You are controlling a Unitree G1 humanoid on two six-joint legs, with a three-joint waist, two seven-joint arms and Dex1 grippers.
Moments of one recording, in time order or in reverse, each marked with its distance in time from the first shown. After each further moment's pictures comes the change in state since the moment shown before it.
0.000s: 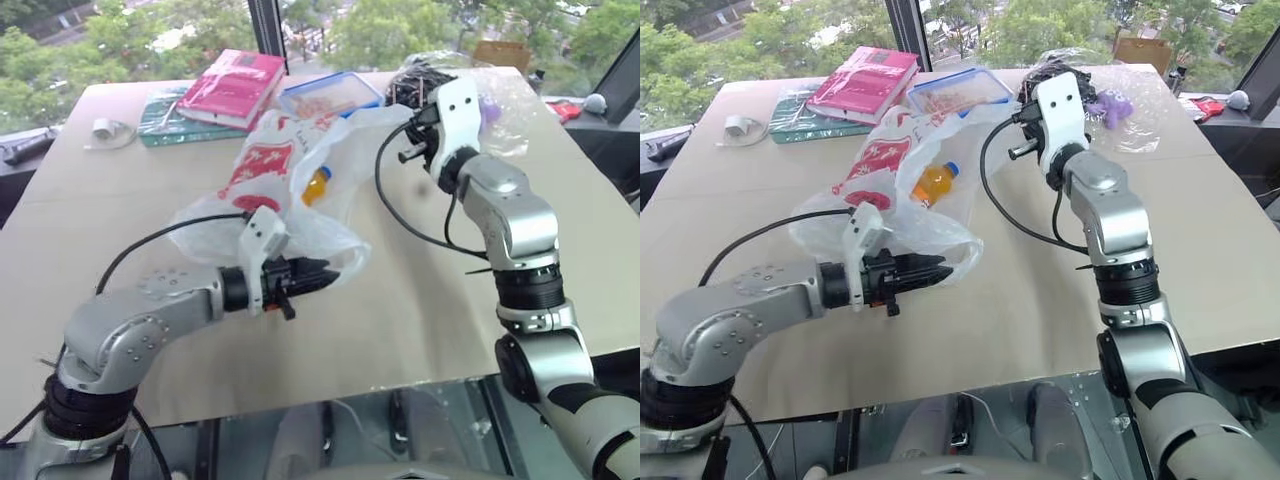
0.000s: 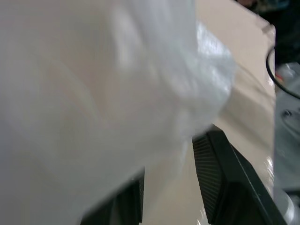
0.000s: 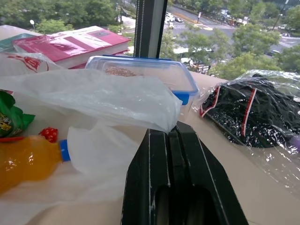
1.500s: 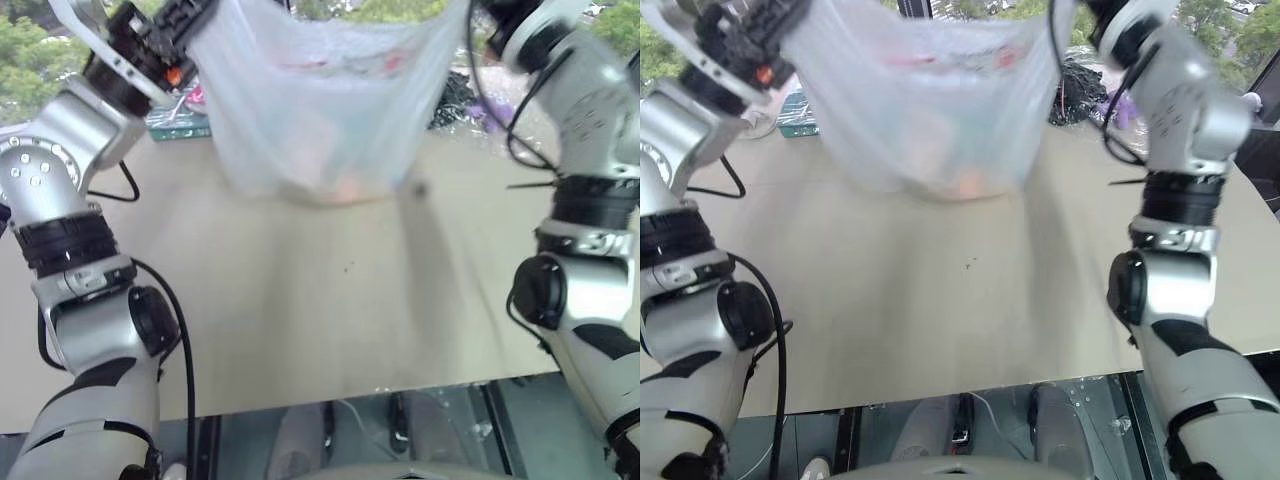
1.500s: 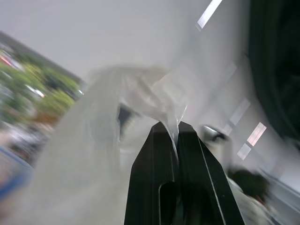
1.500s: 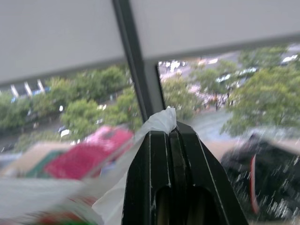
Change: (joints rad) left arm -0.798 -0.058 0.392 0.930 -0.271 -0.159 0.003; right arm -0.448 -0.158 -0.370 0.238 0.282 0.039 -0.043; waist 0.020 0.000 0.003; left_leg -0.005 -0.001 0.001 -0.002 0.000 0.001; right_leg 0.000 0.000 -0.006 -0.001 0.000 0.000
